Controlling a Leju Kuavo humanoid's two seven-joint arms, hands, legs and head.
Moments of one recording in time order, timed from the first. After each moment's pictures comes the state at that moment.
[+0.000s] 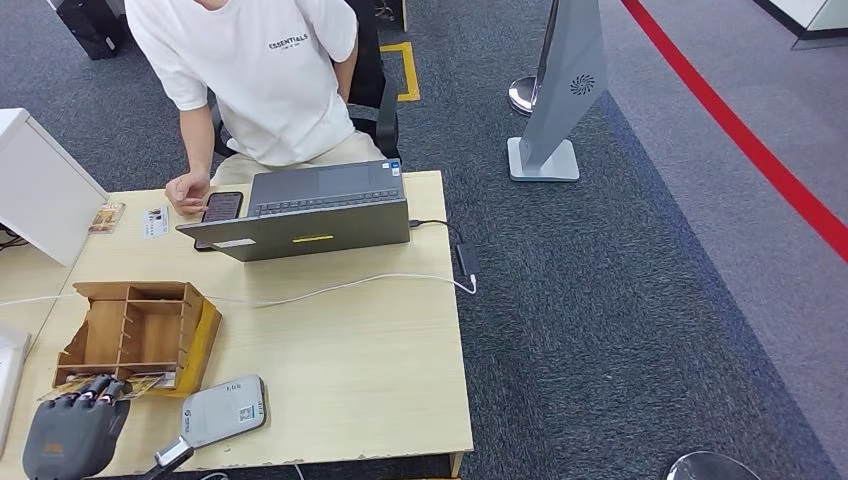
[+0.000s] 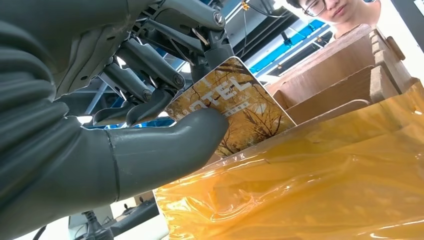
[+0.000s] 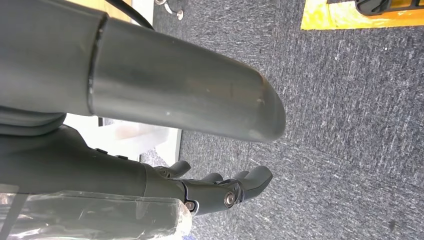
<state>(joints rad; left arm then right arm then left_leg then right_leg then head) 0.01 0.07 0.53 -1.14 -1.47 0.70 -0.68 -0.10 0.20 -1.06 -0.18 1.51 -0.20 0.19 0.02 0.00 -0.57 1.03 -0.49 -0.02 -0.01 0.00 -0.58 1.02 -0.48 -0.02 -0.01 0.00</state>
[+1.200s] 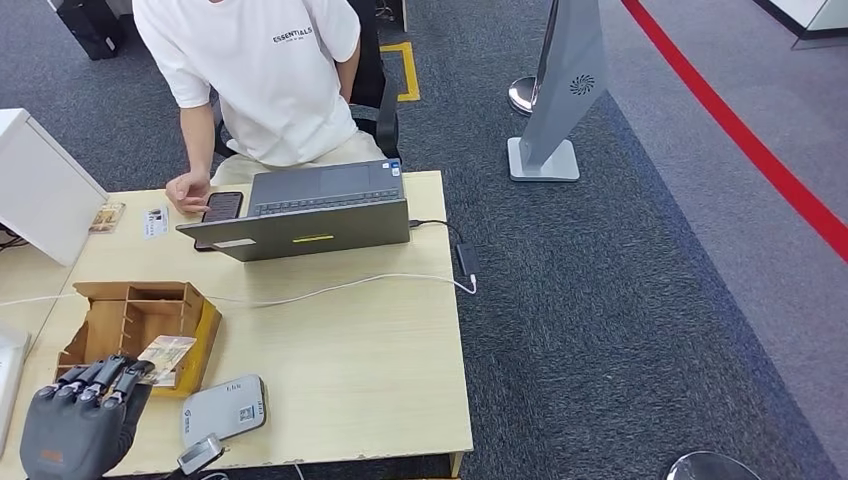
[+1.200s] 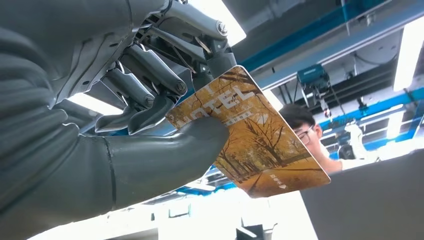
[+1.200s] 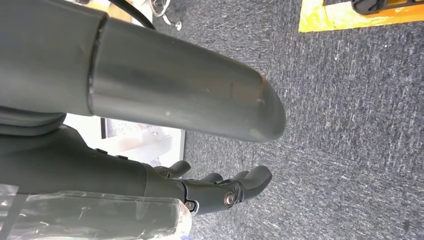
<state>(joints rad) 0.21 0.05 0.23 -1.71 -1.34 0.70 -0.59 -0.10 0.20 -1.09 -0.18 1.48 -0.22 0.20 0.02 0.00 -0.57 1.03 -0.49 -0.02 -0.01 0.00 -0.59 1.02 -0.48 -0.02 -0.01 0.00</state>
